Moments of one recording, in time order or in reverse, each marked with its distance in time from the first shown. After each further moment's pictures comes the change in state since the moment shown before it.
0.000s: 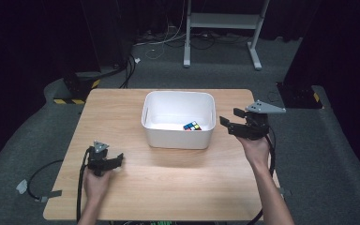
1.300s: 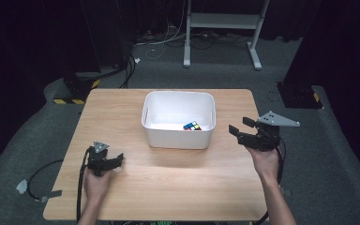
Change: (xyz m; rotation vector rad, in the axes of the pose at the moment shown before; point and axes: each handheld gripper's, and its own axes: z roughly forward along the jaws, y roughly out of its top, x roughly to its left) left arm 0.000 0.000 0.000 0.000 0.000 0.000; right arm -0.004 -0.026 -0.030 -0.029 -0.013 0.032
